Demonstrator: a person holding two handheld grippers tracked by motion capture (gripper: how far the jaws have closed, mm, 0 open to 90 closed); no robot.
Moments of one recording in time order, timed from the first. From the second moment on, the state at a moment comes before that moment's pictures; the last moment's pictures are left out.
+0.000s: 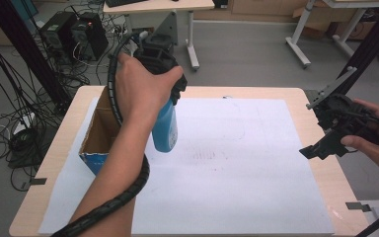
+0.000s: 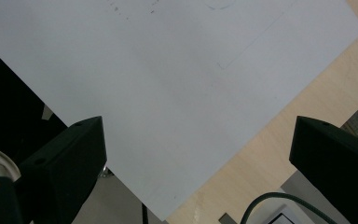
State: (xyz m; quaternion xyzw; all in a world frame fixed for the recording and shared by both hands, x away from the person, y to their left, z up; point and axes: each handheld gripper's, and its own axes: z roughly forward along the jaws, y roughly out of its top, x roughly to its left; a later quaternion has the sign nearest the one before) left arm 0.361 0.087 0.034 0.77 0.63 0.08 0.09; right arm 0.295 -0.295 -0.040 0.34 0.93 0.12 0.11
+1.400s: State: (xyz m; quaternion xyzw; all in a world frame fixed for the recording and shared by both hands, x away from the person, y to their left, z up) left arm 0.368 0.225 0.068 0.68 0.71 0.12 0.10; right arm 0.328 -0.236 -0.029 0.31 0.94 0.09 0.12
